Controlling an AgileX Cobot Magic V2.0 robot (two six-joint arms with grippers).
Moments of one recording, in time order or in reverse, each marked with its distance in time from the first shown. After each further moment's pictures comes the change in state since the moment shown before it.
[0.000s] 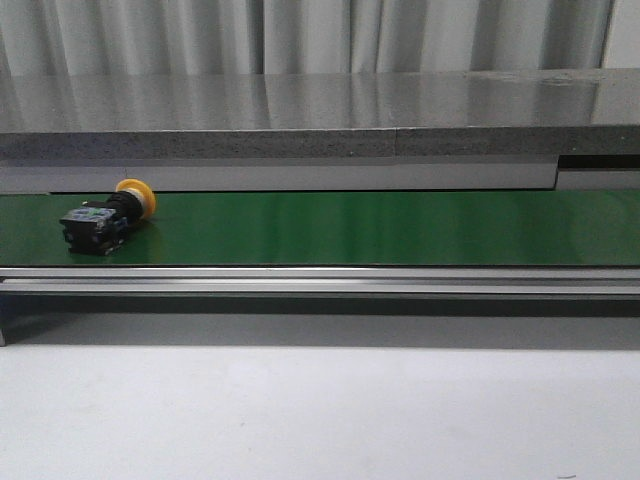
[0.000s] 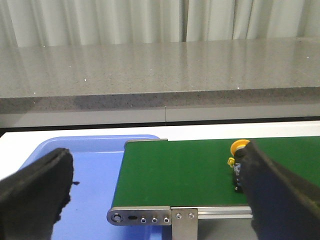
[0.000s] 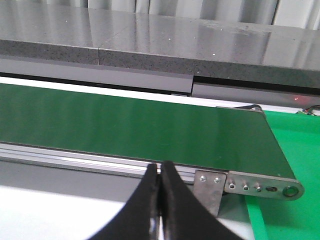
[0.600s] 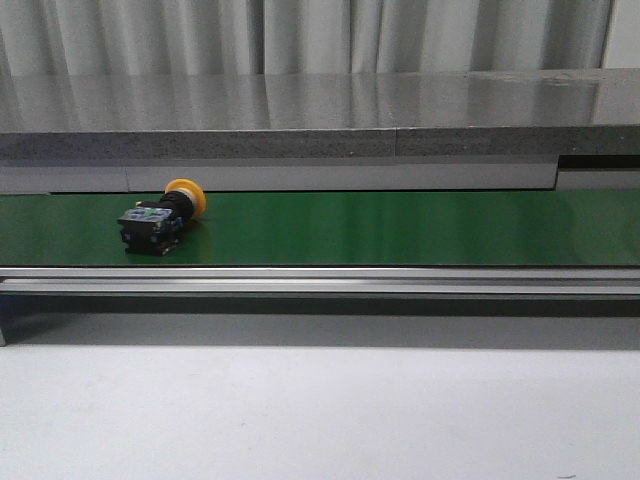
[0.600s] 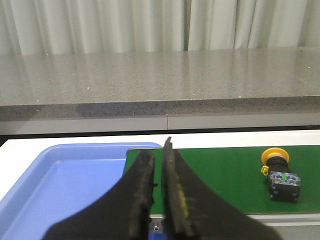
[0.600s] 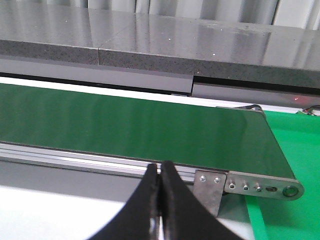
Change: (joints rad) left arm 0.000 0.000 0.005 -0.002 -0.021 0.000; right arm 0.000 0.000 0.000 0.000 0.000 0.000
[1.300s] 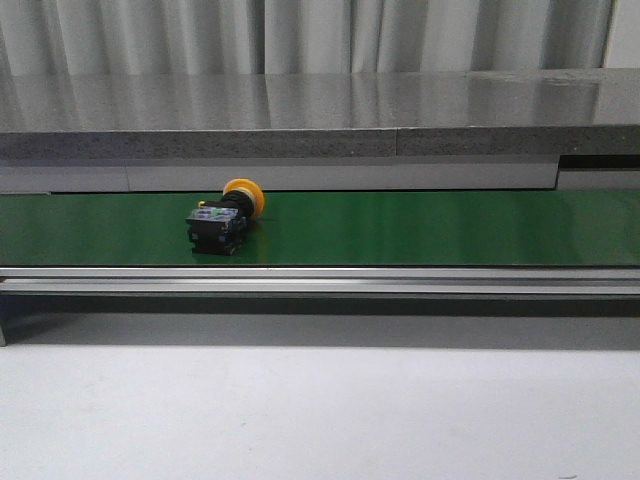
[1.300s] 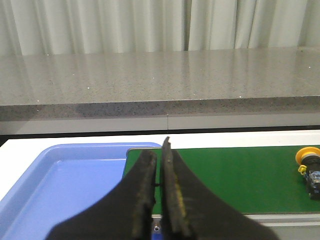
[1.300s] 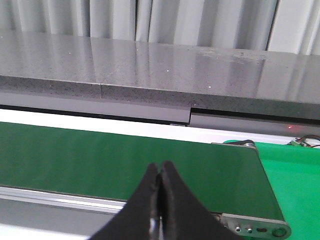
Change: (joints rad) left arm 0.000 0.000 0.000 0.000 -0.001 0.000; right arm 0.000 0.063 -0.171 0.011 0.057 0.000
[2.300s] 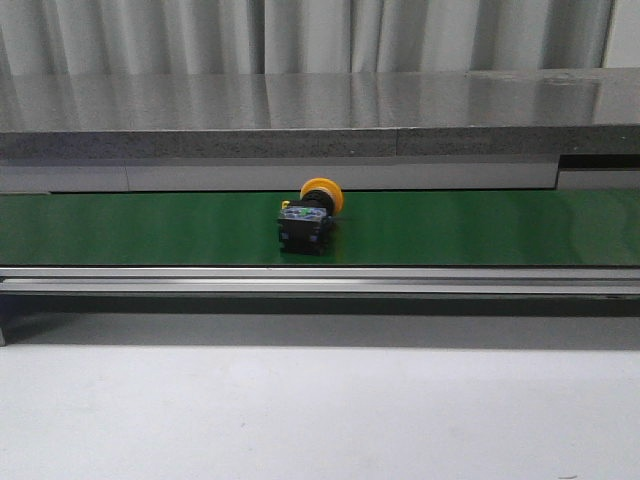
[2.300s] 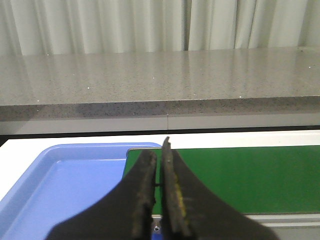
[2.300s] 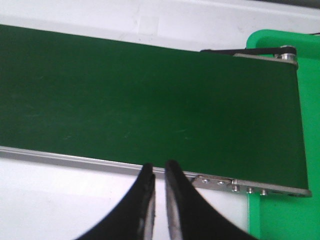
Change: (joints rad) left arm 0.000 0.000 0.000 0.000 0.000 0.000; right arm 0.000 0.923 -0.594 0.009 0.364 0.000
